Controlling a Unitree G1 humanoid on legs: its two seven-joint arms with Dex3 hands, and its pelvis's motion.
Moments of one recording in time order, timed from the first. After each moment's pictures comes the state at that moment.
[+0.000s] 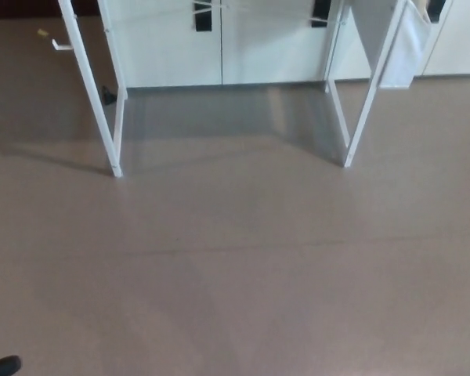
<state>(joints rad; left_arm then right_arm) 0.07 0.42 0.37 0.92 -0.26 -0.04 -0.42 0.08 -0.27 -0.35 0.95 0.23 -0.23 0.28</state>
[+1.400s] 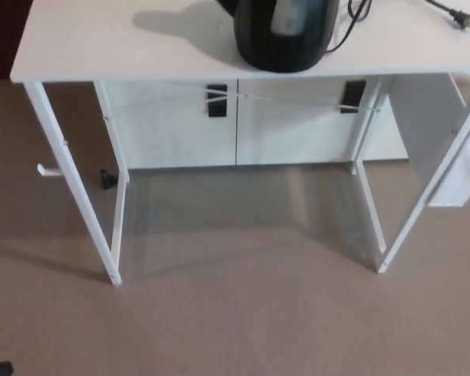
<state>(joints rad) 0.07 0.44 0.36 0.95 -0.25 -0.04 -0.42 0.09 -0.27 -0.34 1.00 0.23 -0.25 0.27</state>
